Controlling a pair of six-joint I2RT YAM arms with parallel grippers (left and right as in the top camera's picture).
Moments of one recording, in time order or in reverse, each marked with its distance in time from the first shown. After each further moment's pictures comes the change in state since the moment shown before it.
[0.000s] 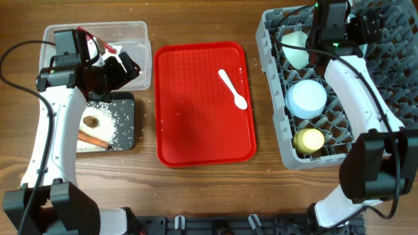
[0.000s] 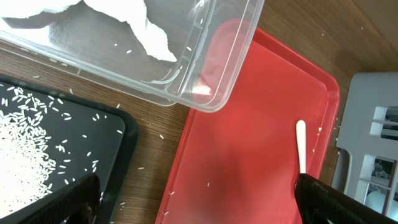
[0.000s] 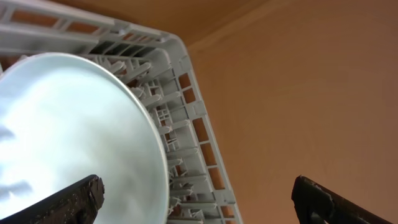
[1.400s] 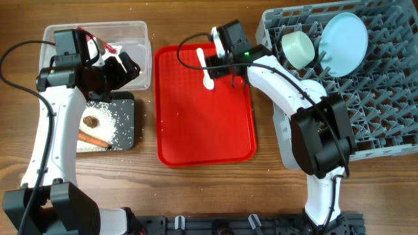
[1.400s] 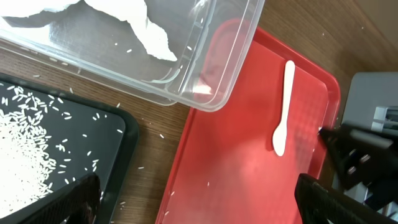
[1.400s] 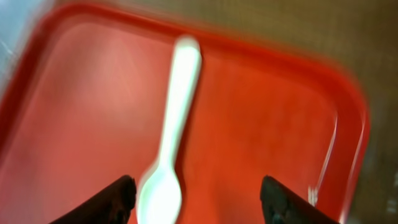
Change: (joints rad) left arm 0.000 0.000 0.000 -0.002 0.000 0.000; right arm 0.394 0.313 0.171 -0.151 -1.044 0.547
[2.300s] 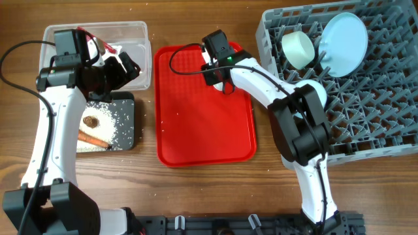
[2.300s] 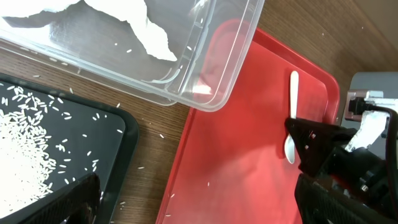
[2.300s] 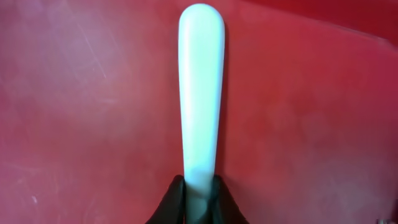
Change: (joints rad) left arm 0.000 0.000 0.000 0.001 0.000 0.000; right arm 0.048 0.185 0.080 -0.079 0.107 0.041
